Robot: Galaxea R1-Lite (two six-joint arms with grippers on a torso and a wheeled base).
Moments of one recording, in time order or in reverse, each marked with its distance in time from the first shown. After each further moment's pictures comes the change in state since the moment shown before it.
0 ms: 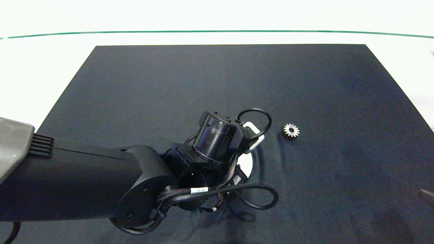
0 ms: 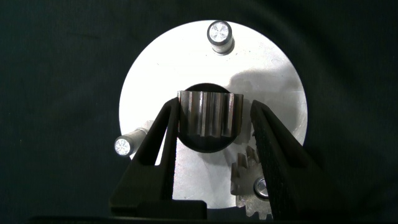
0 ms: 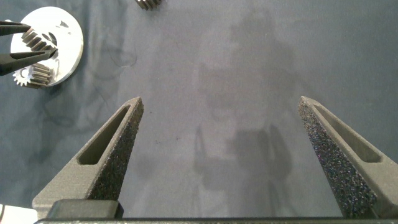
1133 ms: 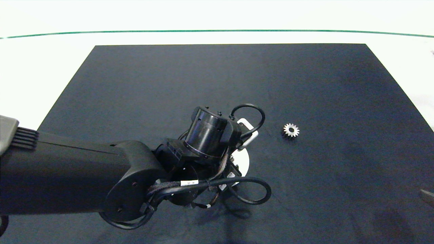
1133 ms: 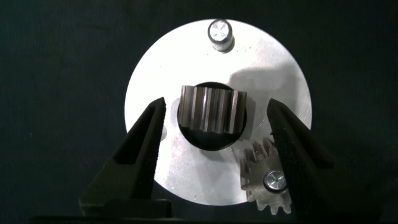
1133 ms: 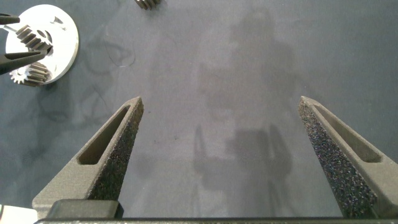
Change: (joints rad) left arm 0.024 -0.035 0.003 0.008 -0.002 0.019; right arm 0.000 -0.001 0.000 0.000 0.000 -0.003
